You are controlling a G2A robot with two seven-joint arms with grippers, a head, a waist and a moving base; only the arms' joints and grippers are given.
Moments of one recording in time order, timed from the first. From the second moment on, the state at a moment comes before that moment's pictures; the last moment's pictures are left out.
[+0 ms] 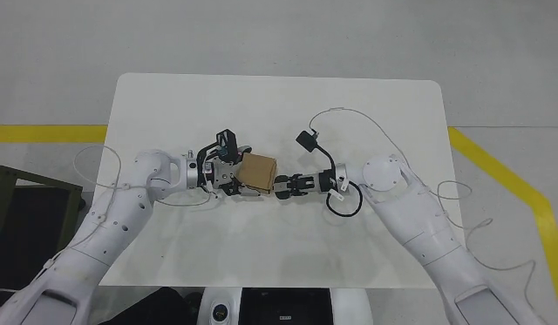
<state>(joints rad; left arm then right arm) 0.90 -0.96 -0.92 -1.28 1.00 -1.01 -0.11 -0.86 -1.25 0.90 -1.24 0.14 -0.23 1.12</state>
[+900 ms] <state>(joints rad) 0.92 -0.91 -0.95 -1.29 0.76 -1.01 -0.15 -0.88 -1.23 0.98 -1.26 0.12 -0.34 1.06</state>
